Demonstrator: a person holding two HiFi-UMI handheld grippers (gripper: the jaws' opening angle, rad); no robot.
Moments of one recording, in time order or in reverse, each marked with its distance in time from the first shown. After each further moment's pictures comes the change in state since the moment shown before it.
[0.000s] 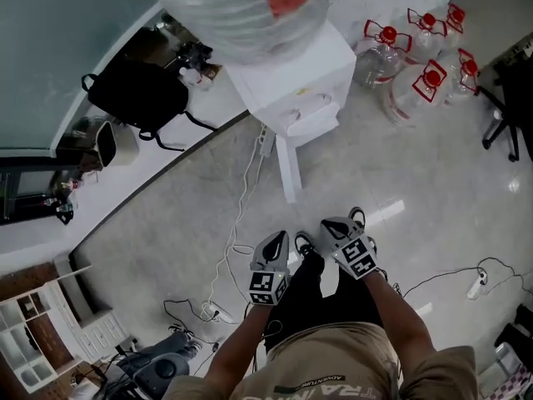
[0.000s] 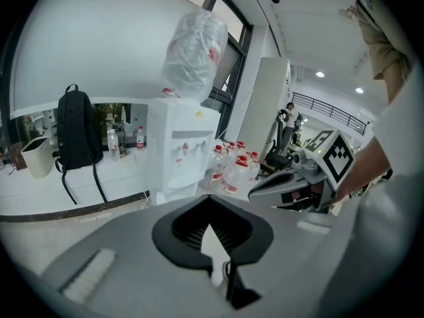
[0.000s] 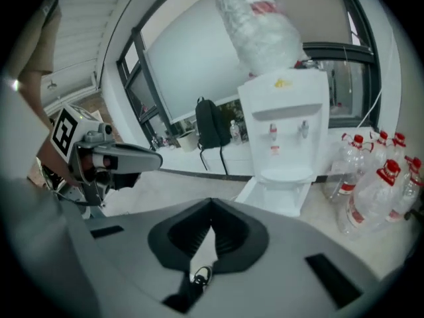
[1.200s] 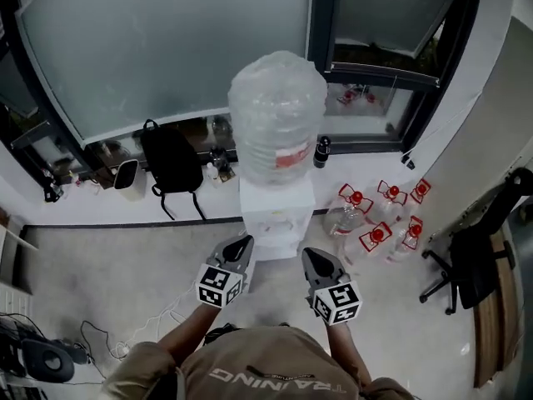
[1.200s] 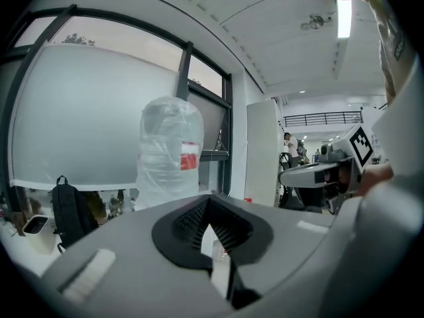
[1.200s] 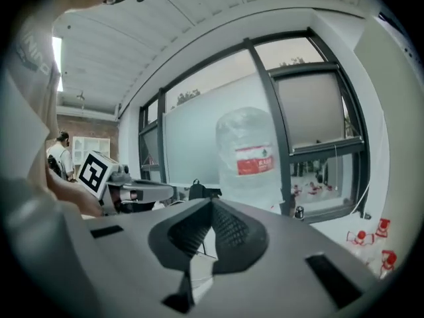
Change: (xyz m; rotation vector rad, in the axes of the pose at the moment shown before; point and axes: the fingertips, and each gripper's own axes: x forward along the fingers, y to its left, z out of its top) left arm -0.059 -0.099 0.336 0.184 -0.431 0.104; right arm -0.277 -0.045 0.294 -0.213 -0.535 -0.075
